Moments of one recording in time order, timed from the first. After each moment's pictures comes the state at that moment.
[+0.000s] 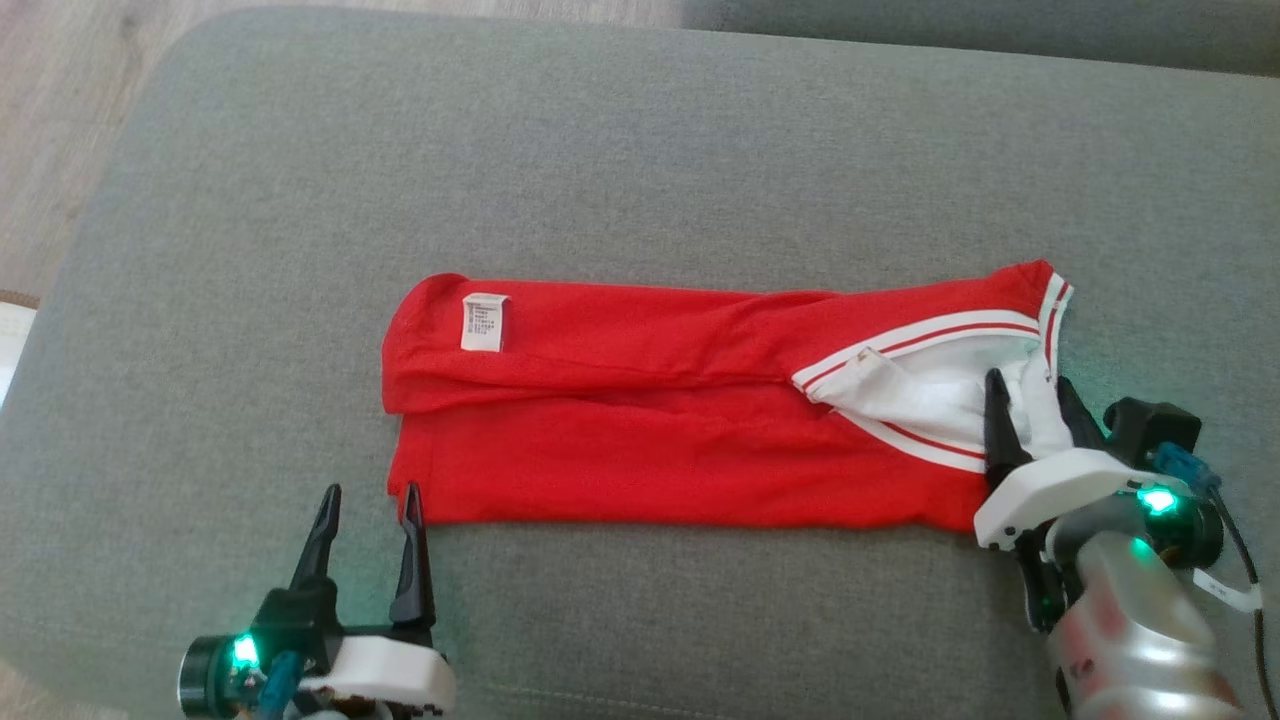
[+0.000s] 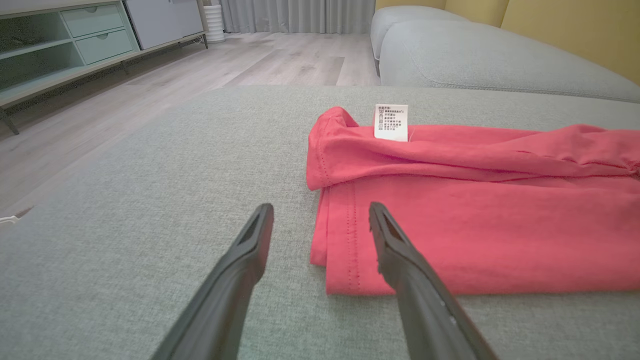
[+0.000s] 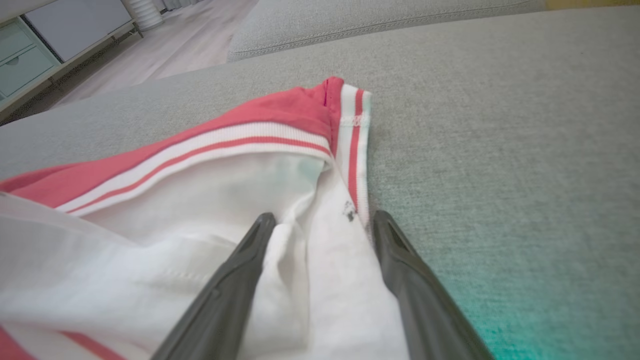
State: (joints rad) left arm -0.04 0.05 -0.13 0.37 -0.12 0.03 -0.25; right arm -0.46 -0.06 -0.13 1.01 0.10 0.13 -0.27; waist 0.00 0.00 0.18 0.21
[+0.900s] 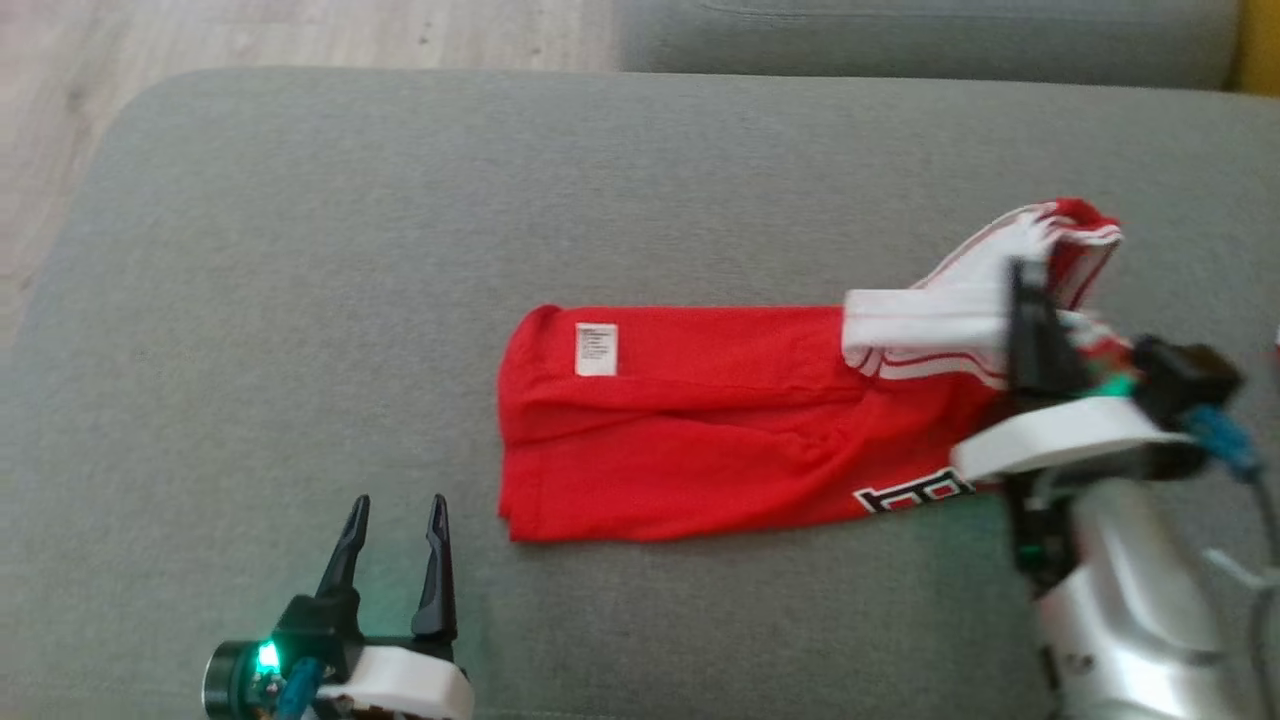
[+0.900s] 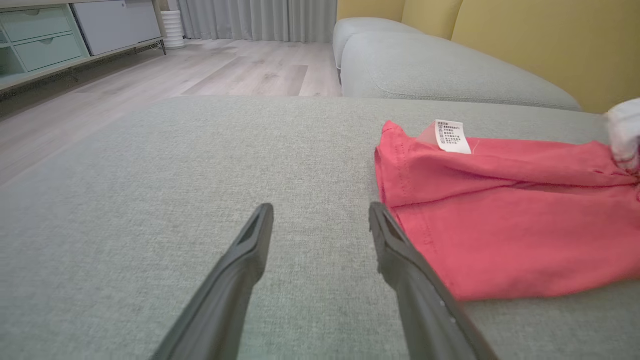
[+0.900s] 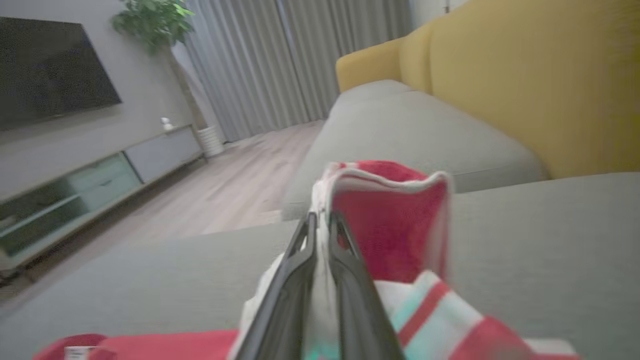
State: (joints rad) left arm -0.03 0.05 -0.17 0.39 -0.15 0.02 -0.25; right arm -0.36 -0.06 0.04 0.51 0.30 0.13 -0.26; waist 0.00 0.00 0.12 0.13
